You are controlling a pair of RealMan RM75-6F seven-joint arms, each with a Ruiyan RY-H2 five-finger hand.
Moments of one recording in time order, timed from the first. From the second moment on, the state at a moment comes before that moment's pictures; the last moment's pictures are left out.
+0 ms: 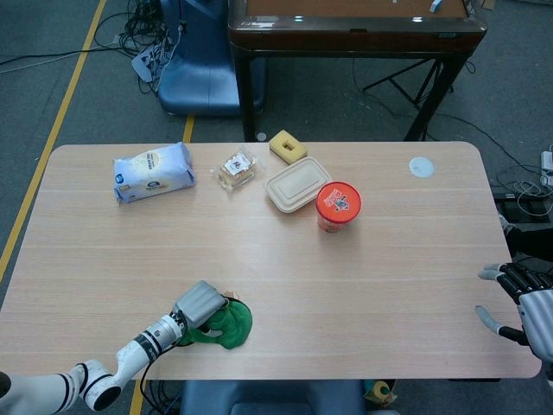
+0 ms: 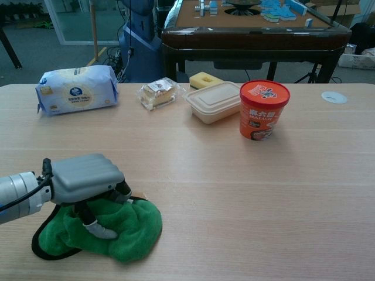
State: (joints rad) left arm -0.69 -1.63 0.06 -1.34 1.50 0.89 0.33; right arm 0.02 -0.96 0.00 -1.62 -1.67 1.61 0.11
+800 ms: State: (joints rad) left arm -0.70 -1.68 -0.05 -1.12 1.37 0.91 0.49; right arm 0.02 -0.97 0.01 -1.60 -1.67 1.60 0.14
